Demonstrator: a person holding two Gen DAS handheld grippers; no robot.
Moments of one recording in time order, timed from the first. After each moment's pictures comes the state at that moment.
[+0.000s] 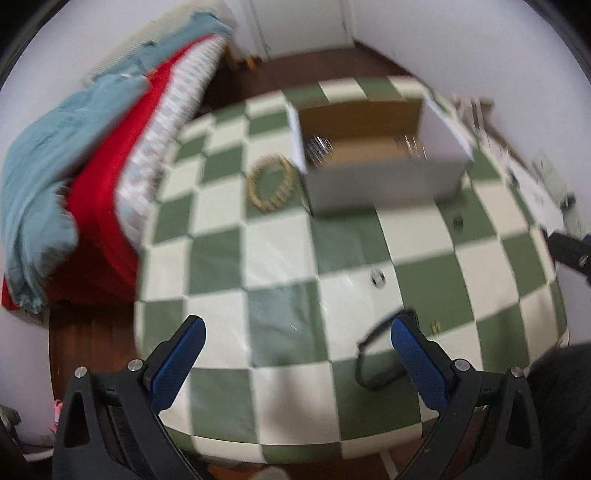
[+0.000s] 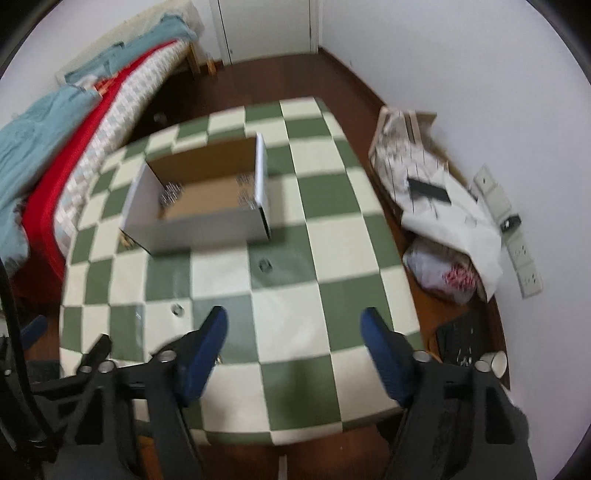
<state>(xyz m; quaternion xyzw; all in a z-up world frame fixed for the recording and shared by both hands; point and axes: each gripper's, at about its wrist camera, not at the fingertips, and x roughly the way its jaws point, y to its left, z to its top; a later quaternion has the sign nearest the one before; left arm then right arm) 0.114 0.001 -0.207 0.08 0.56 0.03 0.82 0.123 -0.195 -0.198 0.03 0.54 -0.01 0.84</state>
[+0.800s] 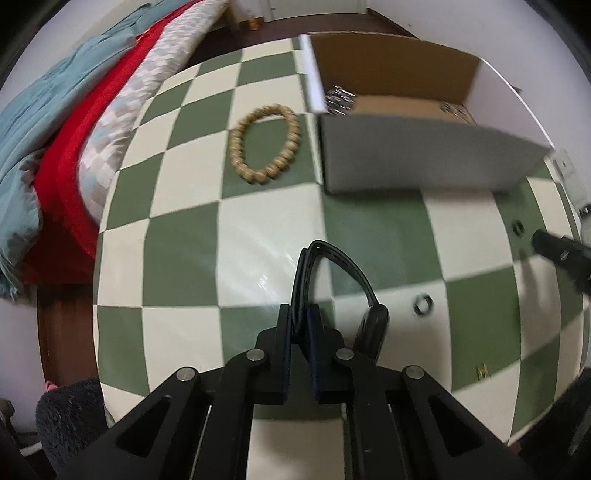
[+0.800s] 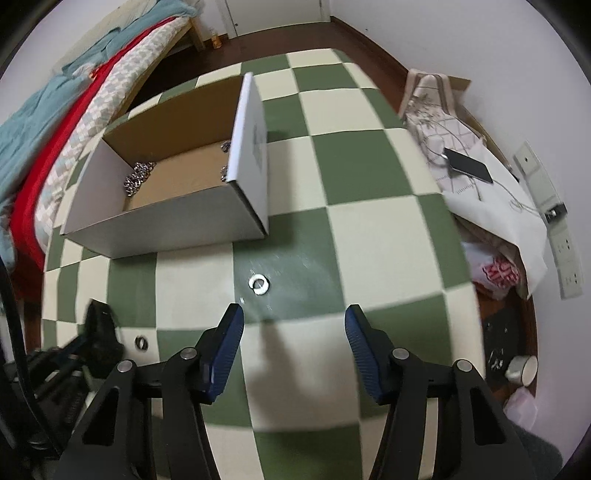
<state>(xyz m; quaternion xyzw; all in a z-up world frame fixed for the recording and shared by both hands) 0.158 0.026 -0.248 0.04 0.61 0.05 0.79 0.204 -0.187 -0.292 0.05 0.58 0.03 0.81</state>
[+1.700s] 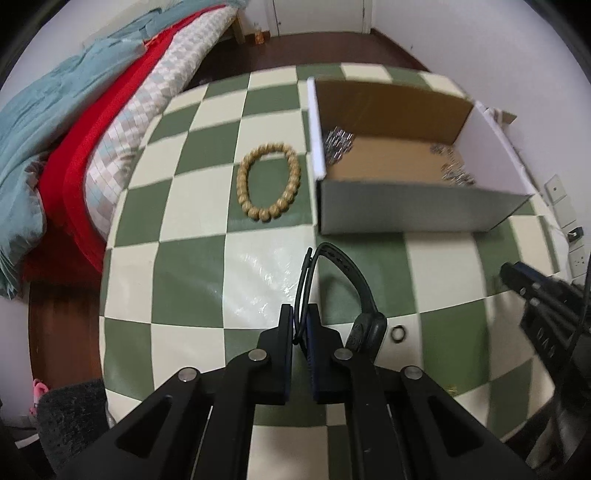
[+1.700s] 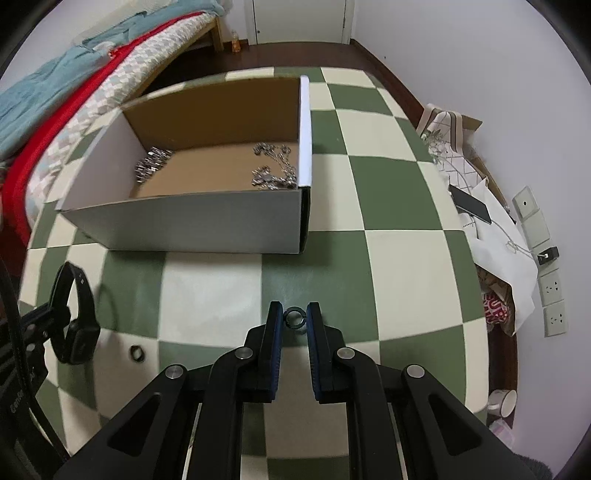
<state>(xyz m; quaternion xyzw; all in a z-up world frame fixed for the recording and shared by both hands) 0.167 0.023 -0.221 0.02 0.58 0.04 0.81 0.198 -0.152 -0.291 -0.02 0.54 0.03 0.84</state>
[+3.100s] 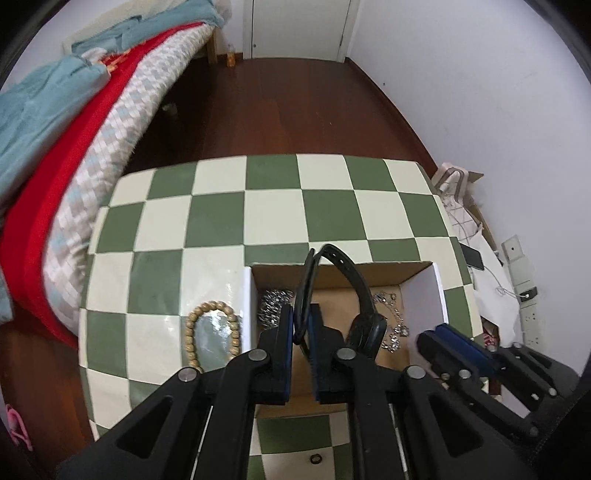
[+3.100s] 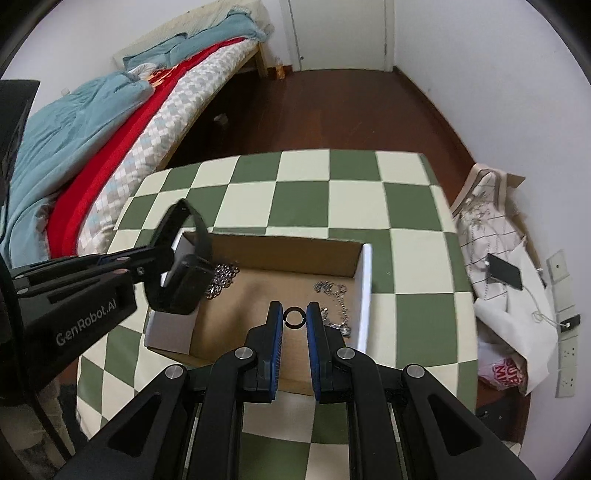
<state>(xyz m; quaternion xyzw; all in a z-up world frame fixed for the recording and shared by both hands) 0.298 0.014 -0.165 -0.06 0.55 -0.03 0.83 0.292 -0.127 -0.210 0.01 0.52 0.13 0.85</state>
